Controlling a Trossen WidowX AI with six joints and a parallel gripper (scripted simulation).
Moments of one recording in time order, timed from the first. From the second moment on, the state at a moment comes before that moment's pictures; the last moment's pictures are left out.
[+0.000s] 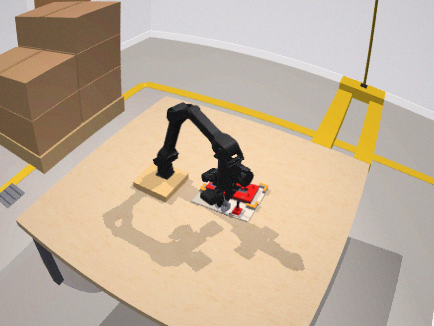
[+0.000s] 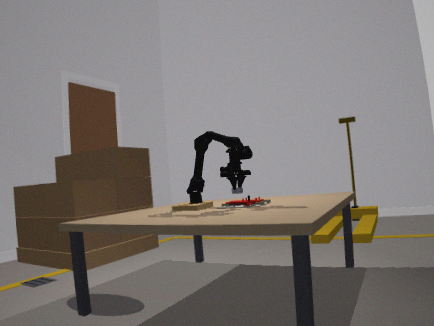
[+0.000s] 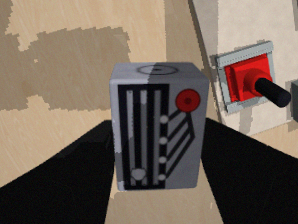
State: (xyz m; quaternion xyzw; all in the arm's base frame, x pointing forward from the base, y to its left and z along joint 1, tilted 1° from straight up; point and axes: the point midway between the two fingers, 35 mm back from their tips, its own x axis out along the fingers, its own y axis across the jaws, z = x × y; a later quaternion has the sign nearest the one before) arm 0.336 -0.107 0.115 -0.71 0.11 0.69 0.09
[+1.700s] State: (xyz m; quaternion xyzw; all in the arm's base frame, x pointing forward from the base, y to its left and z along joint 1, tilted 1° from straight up) arm 0.347 -0.037 0.129 -0.64 -0.30 0.63 -0.32
